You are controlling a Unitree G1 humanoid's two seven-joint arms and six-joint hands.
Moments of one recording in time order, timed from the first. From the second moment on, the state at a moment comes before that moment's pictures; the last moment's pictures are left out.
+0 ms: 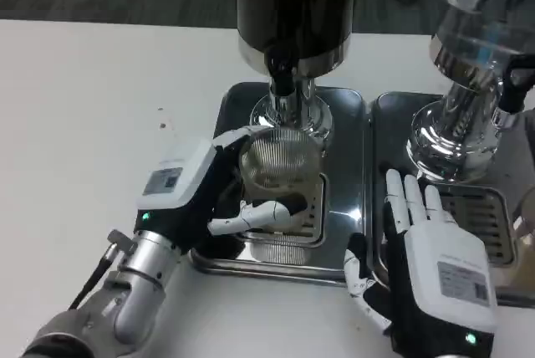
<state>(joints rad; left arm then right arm) -0.57 0.30 -0.46 1.25 0.71 -0.77 0.70 0.34 -0.08 0.48 -0.22 -1.09 0.33 -0.38</state>
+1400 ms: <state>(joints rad) -0.36 0.51 -0.19 0.71 0.08 -1.13 0.00 0.25 -0.12 0.48 -0.20 -1.12 0.39 -0.29</state>
